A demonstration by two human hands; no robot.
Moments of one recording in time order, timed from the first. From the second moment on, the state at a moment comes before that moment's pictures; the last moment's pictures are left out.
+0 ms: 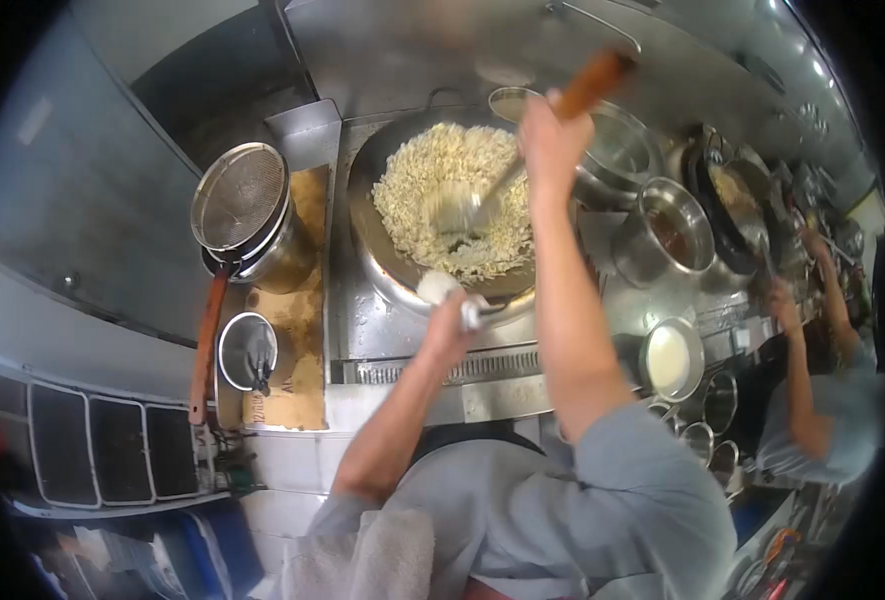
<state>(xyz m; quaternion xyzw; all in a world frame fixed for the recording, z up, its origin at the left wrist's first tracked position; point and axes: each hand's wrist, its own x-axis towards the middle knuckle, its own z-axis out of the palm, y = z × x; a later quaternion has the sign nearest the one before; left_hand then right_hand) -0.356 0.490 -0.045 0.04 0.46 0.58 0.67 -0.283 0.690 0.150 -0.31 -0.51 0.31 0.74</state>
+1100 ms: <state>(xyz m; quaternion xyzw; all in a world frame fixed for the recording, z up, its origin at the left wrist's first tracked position) -0.330 0.394 -0.052 0.10 0.47 0.60 0.64 -0.252 0.659 0.182 -0.31 -0.52 0.33 0.73</state>
